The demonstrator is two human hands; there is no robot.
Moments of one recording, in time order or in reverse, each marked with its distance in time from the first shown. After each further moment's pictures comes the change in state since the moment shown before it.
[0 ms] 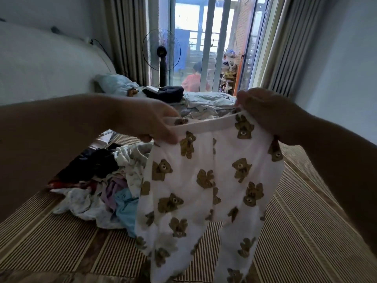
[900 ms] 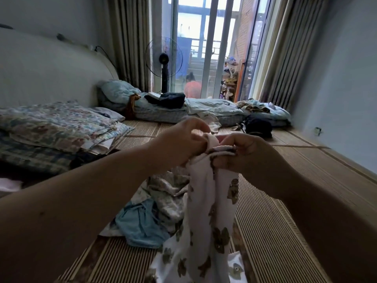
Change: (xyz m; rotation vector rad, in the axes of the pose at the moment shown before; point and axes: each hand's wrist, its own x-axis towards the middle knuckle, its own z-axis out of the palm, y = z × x) left_hand 0.007 0.029 0.075 -0.386 0.392 0.205; right_hand -0.037 0.011 0.055 0.318 -0.064 -0.137
